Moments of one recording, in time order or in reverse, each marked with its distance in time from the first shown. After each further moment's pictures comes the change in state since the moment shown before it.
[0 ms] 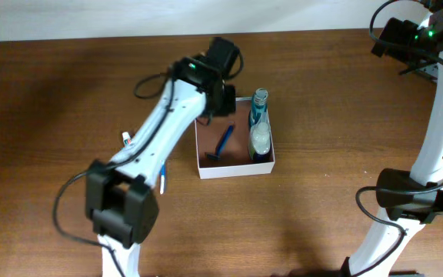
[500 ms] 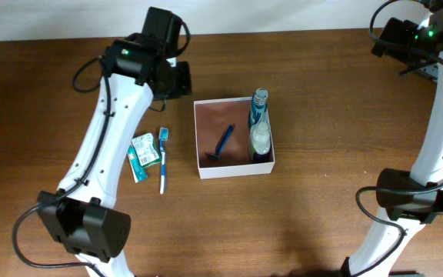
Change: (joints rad) left arm 0.192 -0.151 0.062 -0.135 -0.031 0.089; right arm 0.000 0.000 0.000 0.000 0.000 0.000
